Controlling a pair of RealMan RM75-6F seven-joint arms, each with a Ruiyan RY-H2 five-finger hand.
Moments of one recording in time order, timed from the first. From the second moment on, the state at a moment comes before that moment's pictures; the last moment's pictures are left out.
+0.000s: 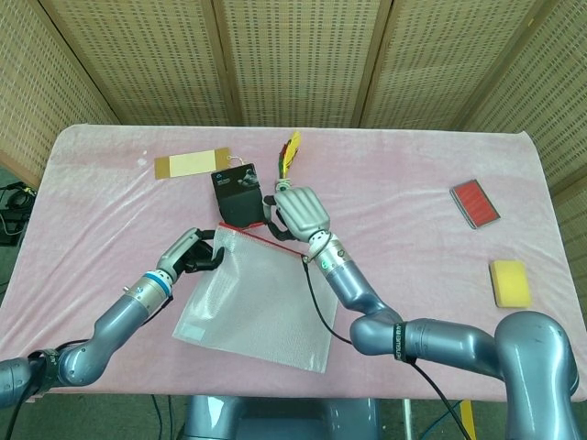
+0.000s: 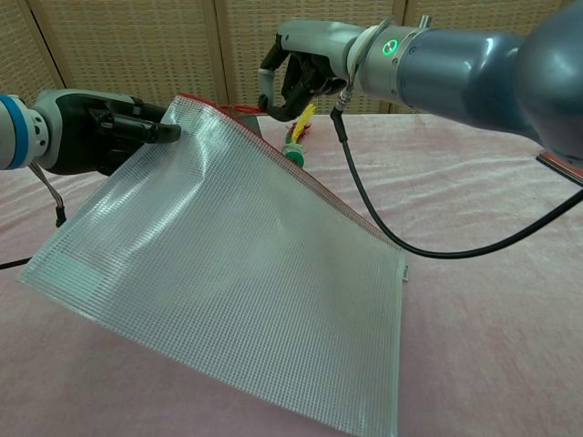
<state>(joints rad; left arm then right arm) -0.72 -1.28 -0.36 -1.79 0.74 0.63 -0.47 1.15 -1.62 0.37 -1.40 -0.75 0.88 -0.33</state>
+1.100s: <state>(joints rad) -0.67 -1.23 -0.42 -1.84 0.79 0.65 -0.55 1.10 -1.57 0.32 -1.39 -0.74 0.86 -0.33</state>
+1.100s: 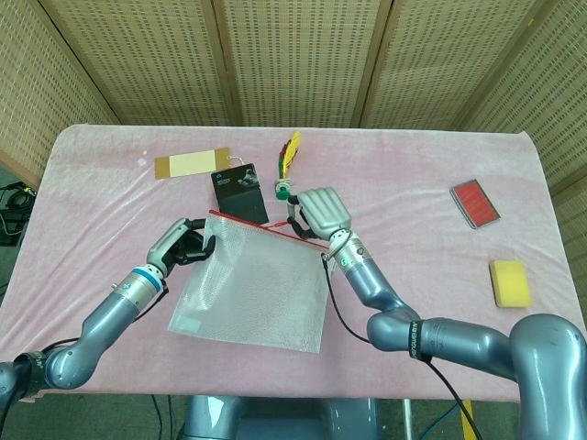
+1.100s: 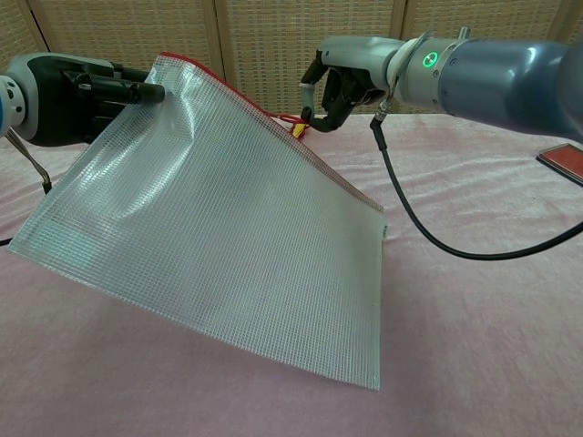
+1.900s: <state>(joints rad) -0.62 -1.04 -0.48 -1.99 0.85 0.60 -0.63 1.01 -1.51 0.26 -1.26 -0.73 0.86 -0.35</state>
